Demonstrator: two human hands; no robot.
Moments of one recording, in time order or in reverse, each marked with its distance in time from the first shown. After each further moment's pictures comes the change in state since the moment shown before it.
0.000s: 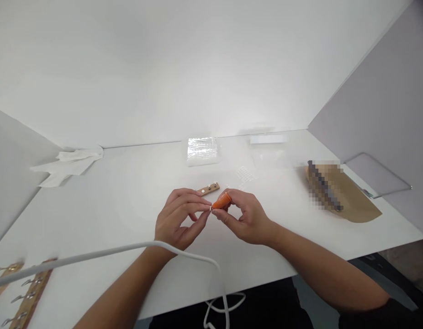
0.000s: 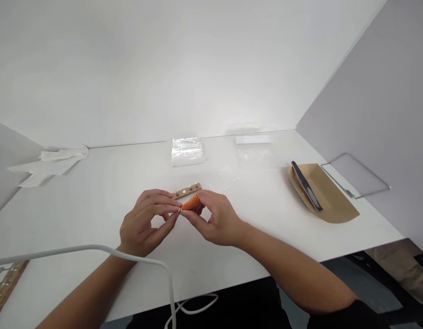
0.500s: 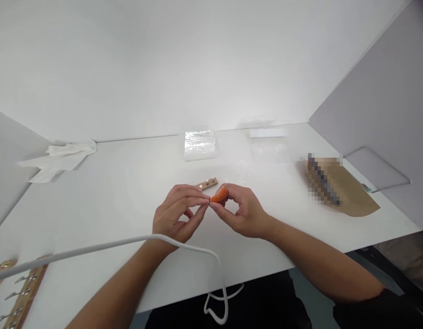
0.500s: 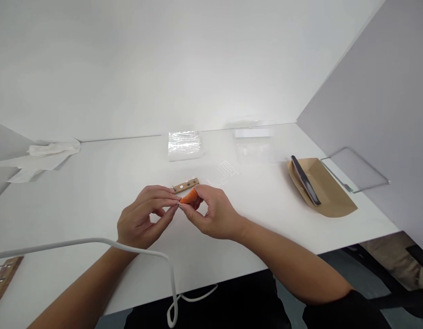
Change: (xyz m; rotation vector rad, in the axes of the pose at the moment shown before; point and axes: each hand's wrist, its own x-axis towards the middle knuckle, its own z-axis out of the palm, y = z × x) left_hand -0.004 0.002 0.003 -0.053 -0.046 -0.120; right_hand -0.001 0.006 0.001 0.025 -0.013 0.096
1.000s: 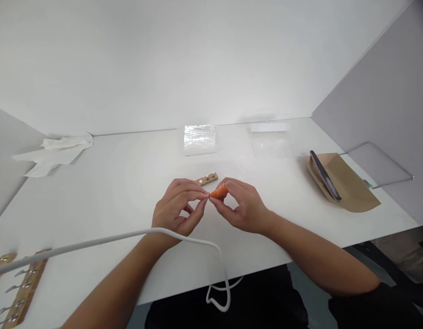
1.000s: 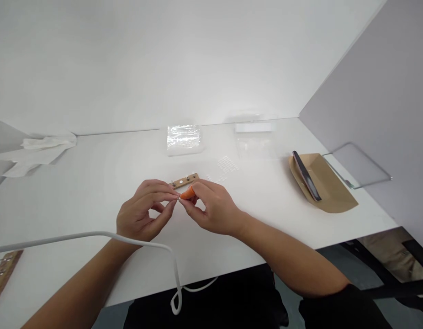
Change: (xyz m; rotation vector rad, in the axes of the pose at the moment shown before) left_hand -0.001 0.002 -0.003 0.017 -0.054 -0.050; right_hand 0.000 0.006 0.001 -0.195 0.046 -0.220
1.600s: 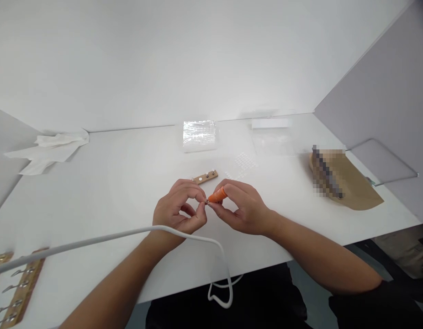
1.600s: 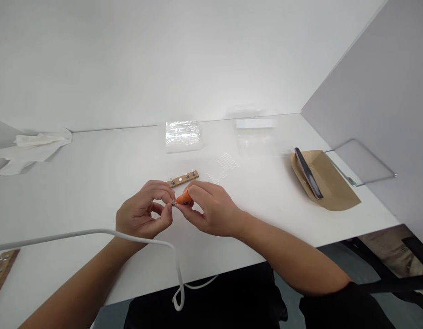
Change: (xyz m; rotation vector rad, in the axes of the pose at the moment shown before) left_hand -0.001 0.010 0.005 -0.117 -0.013 -0.219; right_hand 0.001 -0.003 0.000 0.024 -0.034 -0.076
